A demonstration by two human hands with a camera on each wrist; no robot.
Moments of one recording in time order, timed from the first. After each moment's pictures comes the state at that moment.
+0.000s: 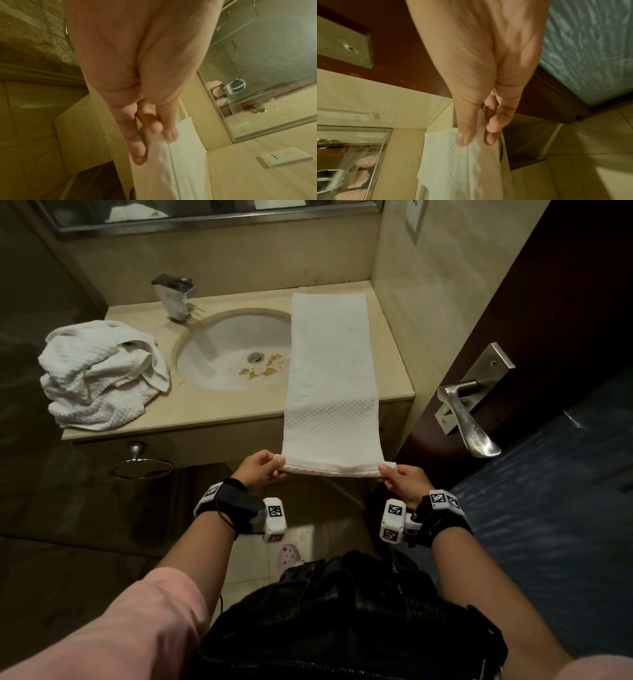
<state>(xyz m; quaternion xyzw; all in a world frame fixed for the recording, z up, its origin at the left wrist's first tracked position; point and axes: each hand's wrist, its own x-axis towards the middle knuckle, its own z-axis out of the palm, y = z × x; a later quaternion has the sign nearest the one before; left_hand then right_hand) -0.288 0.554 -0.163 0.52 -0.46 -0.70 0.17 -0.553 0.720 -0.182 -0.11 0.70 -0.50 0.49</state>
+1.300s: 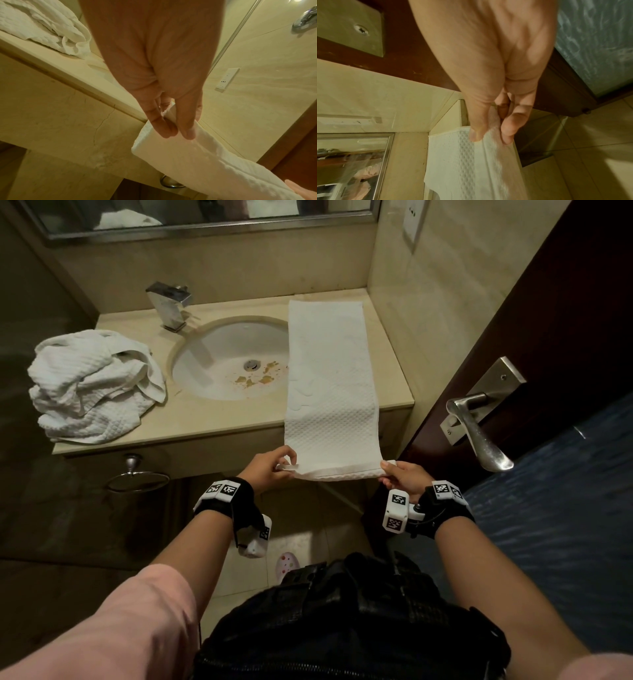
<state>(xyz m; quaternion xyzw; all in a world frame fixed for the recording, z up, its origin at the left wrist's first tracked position) -0.291 0.527 -0.145 0.36 -0.84 -0.40 0.02 -0.564 0.689 -0.179 -0.09 0.68 -0.49 0.54</state>
